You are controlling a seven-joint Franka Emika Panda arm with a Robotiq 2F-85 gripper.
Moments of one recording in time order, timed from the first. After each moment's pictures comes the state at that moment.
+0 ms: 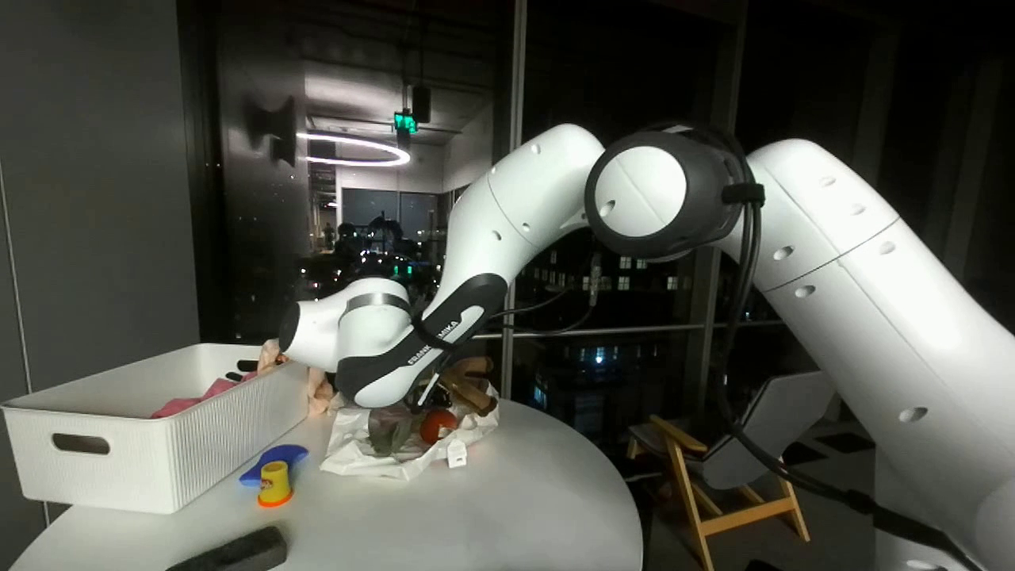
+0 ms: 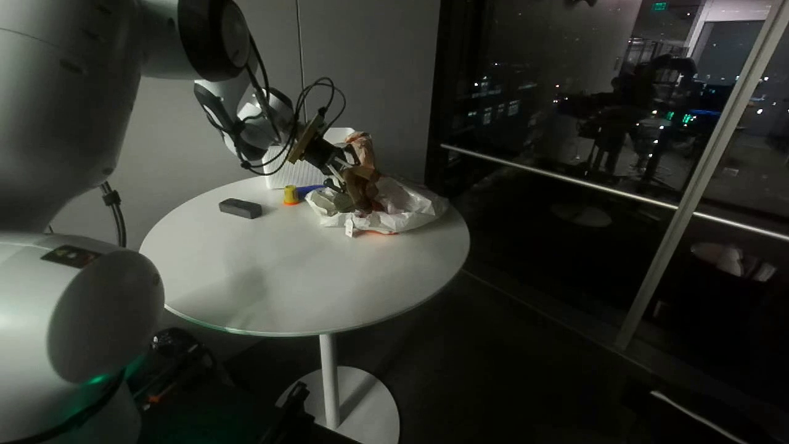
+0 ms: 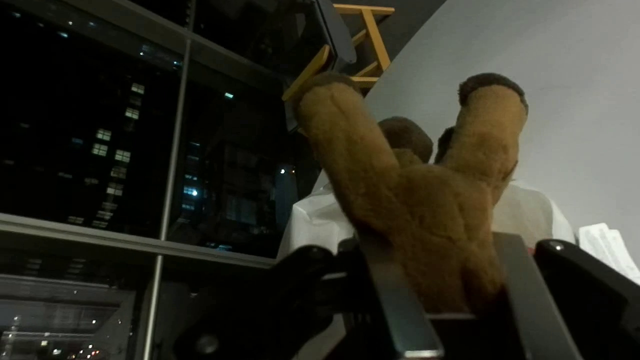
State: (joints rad) arm 0.33 0.68 0.07 -1.49 -1.11 1.62 0.18
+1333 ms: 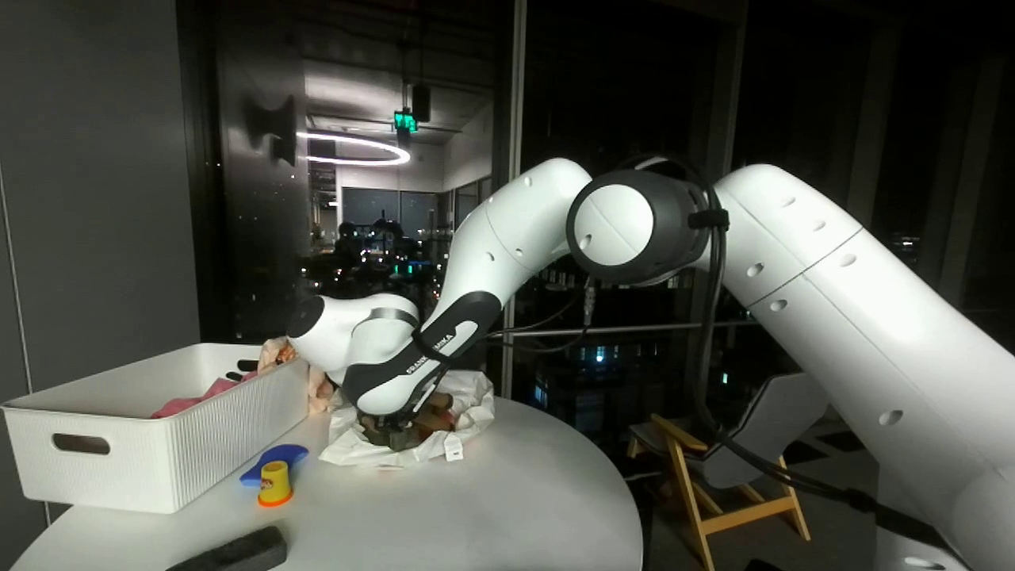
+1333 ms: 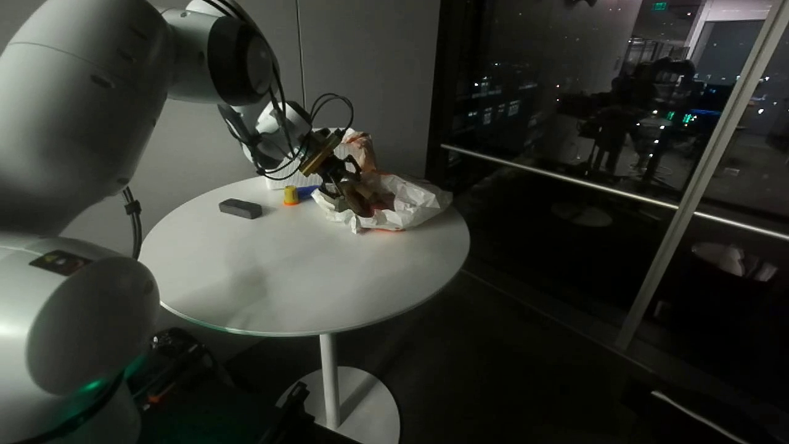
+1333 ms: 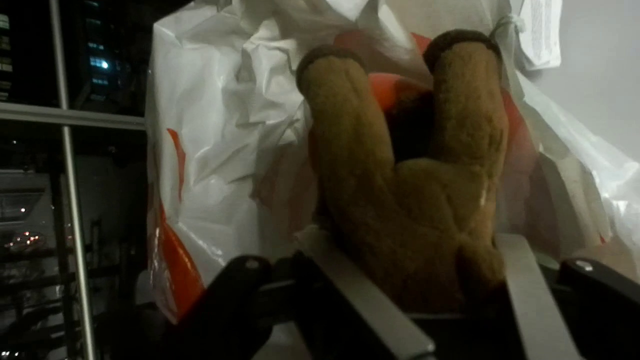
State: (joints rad) arm 0.25 0.78 0.10 -1.39 -1.03 2.04 0.14
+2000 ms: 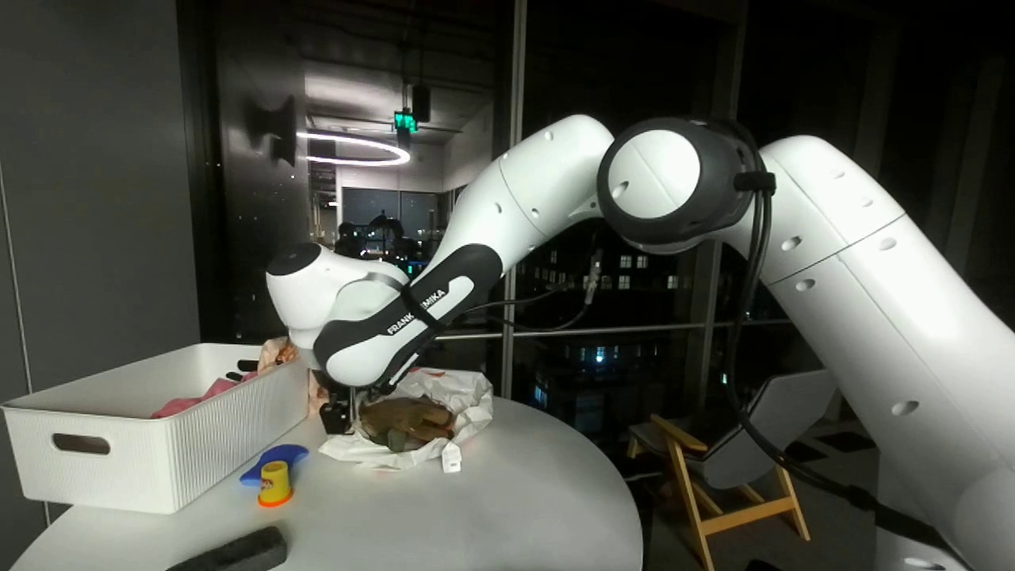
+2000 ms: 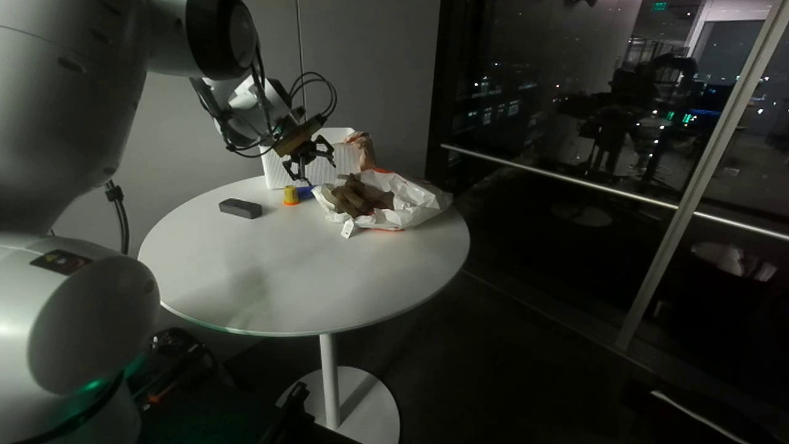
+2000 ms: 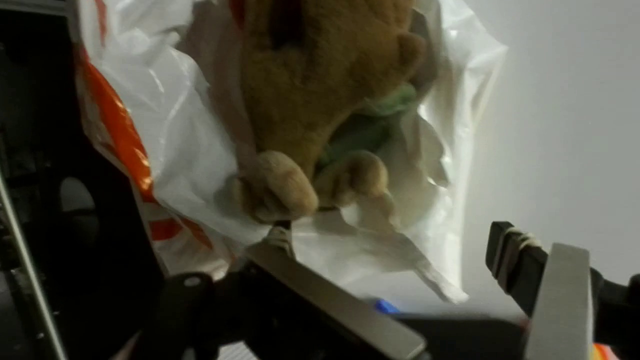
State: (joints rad) arm 0.25 0.65 0.18 -1.49 -0.85 2.23 0.03
